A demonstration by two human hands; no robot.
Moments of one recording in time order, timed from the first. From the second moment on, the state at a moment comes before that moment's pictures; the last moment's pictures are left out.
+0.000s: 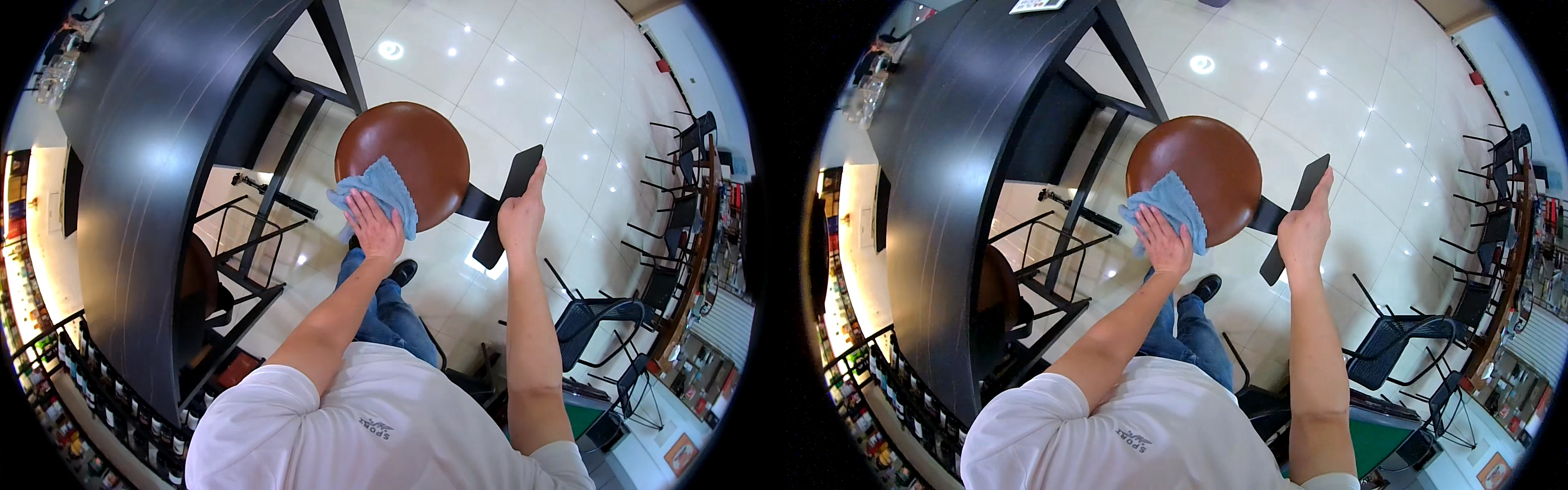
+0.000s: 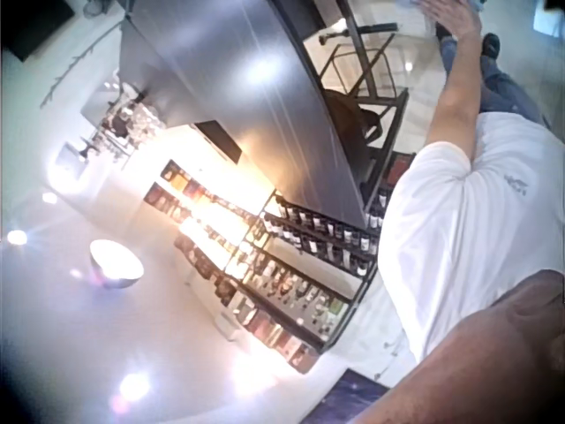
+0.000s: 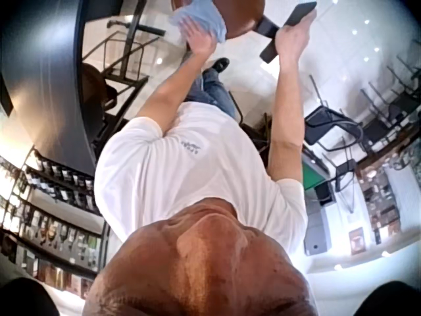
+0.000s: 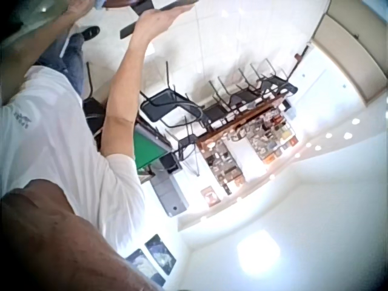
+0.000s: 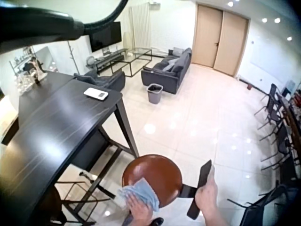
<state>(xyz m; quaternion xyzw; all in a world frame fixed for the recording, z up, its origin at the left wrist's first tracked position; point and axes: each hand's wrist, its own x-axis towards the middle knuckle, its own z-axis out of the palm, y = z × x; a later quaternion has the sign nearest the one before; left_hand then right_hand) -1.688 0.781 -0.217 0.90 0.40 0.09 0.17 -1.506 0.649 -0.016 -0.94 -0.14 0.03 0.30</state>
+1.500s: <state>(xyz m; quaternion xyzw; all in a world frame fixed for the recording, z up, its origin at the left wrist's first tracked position) -1.565 0.773 -0.221 0.95 -0.25 0.03 0.19 -1.507 0.660 -0.021 -0.95 -0.11 0.01 0.30</state>
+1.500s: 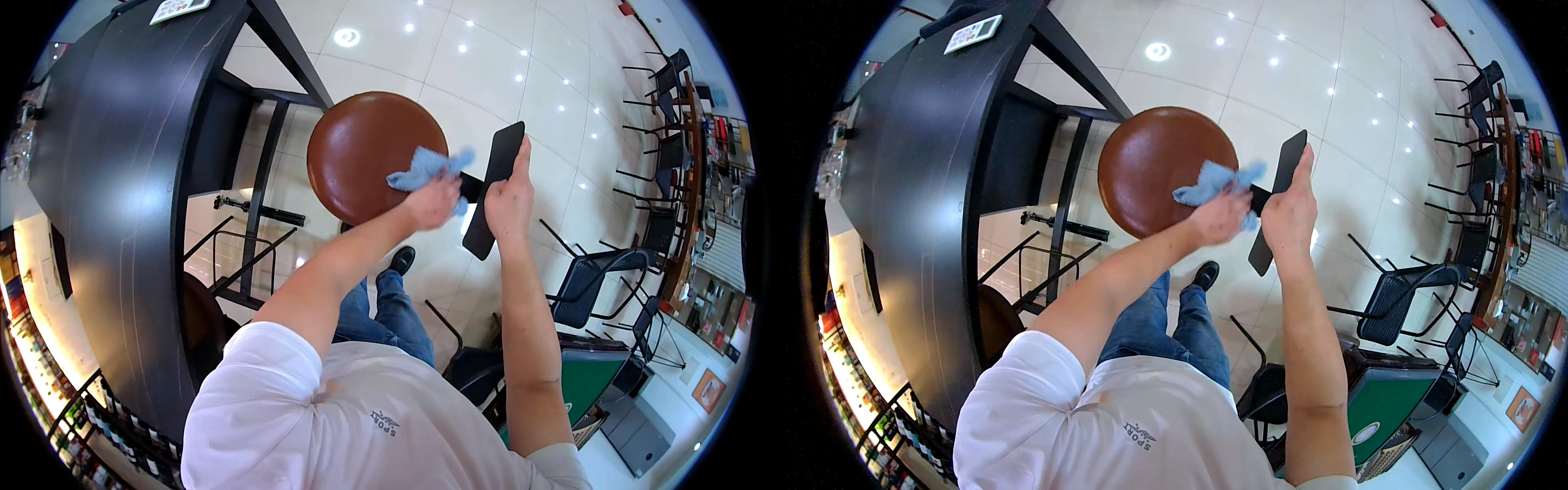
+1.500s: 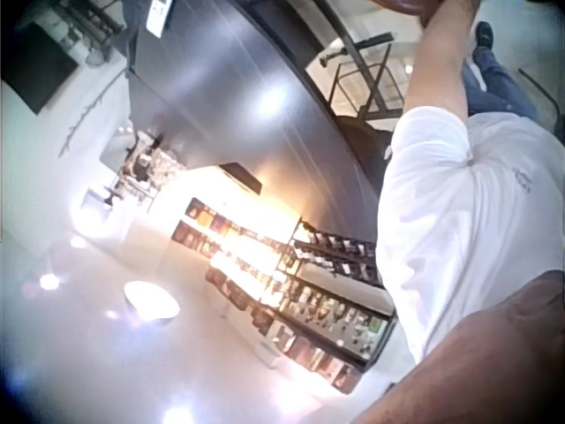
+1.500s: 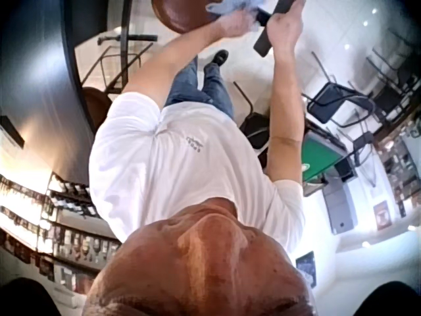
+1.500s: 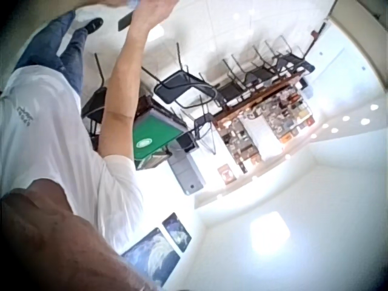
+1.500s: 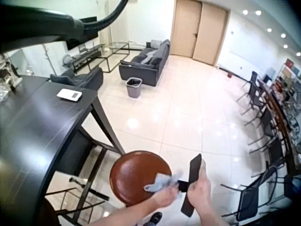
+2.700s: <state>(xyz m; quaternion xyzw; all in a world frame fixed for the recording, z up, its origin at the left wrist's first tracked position) -1.557 1.018 -0.202 0.90 0.24 0.28 0.24 -1.509 0.669 -0.020 -0.95 -0.12 0.00 0.28</state>
